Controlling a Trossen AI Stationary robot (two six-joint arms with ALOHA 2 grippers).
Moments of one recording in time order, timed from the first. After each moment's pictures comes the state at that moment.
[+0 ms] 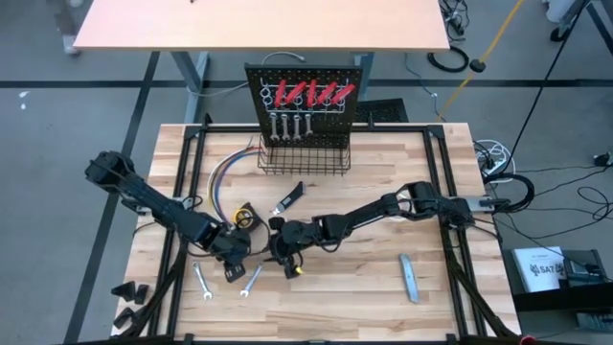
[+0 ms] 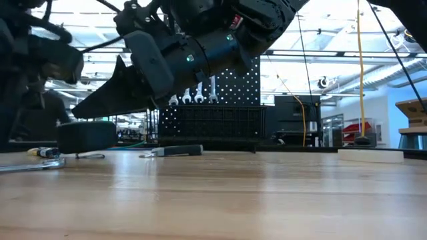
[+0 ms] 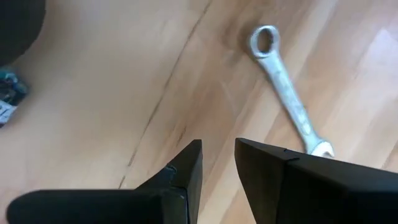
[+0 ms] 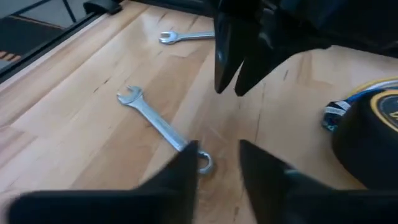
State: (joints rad) left arm -0.51 1.30 0.61 -0.53 0.07 -1.01; right arm 0.17 2.29 1.54 0.28 -0.11 -0.11
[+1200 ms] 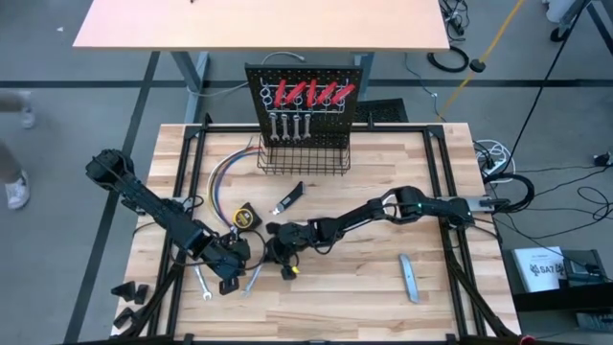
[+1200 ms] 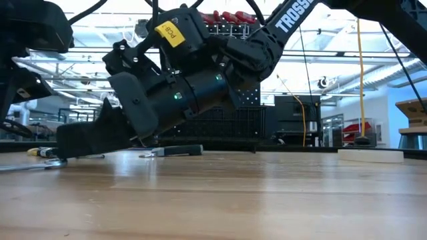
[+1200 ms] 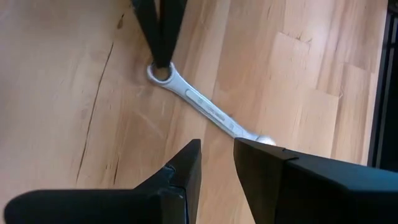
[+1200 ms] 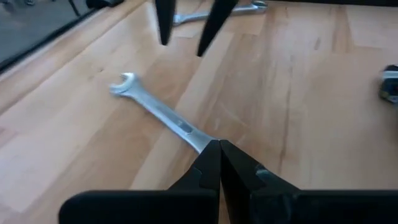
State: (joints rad) left arm -0.64 1.29 0.61 -0.37 -0.04 -0.88; right arm 0.15 2.44 1.58 0.41 -0.20 -0.01
